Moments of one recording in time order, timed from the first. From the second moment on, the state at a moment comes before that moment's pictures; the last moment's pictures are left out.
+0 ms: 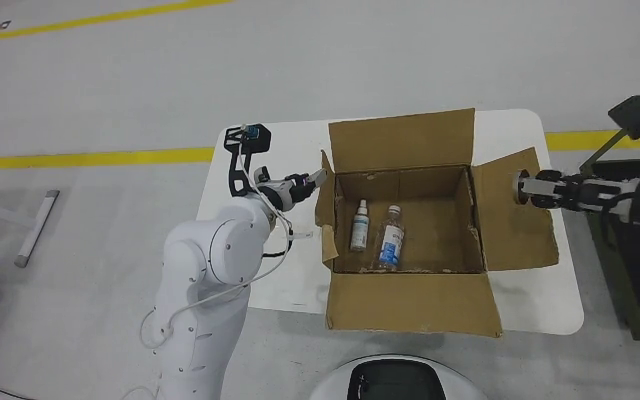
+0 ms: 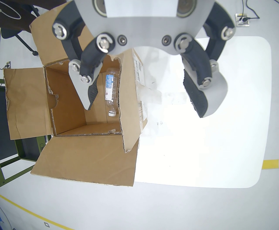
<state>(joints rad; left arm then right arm) 0.82 -1.35 -1.25 -1.96 1.10 0.34 -1.24 -1.13 -0.97 1.89 -2.03 -0.10 0.24 1.45</state>
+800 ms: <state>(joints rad) 0.82 -1.35 -1.25 -1.96 1.10 0.34 -1.24 -0.83 -1.02 1.02 -1.73 -0.70 0.34 1.37</state>
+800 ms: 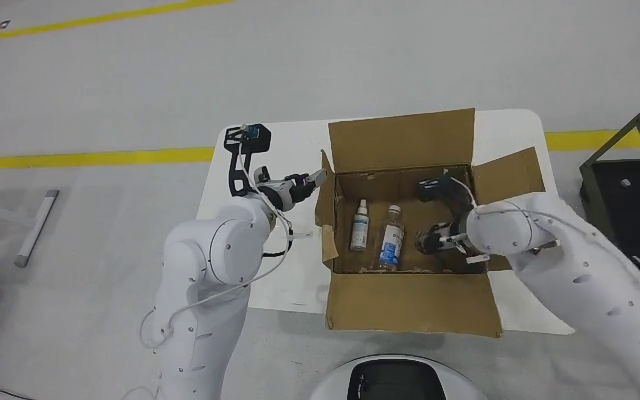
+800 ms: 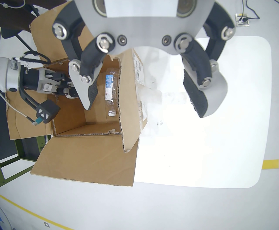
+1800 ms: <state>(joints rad) 0.82 -1.35 -1.25 -1.96 1.10 0.34 -1.24 -1.04 -0.95 1.92 -1.90 -0.34 0.30 1.27</state>
